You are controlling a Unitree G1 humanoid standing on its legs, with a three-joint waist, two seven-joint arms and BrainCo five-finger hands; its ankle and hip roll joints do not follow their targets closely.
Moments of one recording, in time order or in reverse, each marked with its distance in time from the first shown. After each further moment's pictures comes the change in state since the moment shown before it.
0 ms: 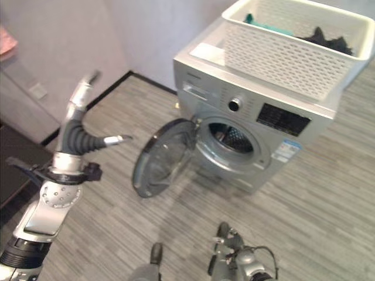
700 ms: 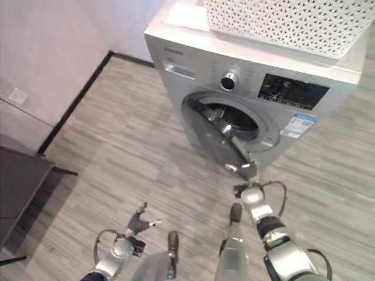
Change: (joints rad) left arm 0.175 -0.443 -0.196 0.902 0.079 0.129 0.135; right arm -0.284 -0.067 0.017 -0.220 0.172 -0.108 -0.273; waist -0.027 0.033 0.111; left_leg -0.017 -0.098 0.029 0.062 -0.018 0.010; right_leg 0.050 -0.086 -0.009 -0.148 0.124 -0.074
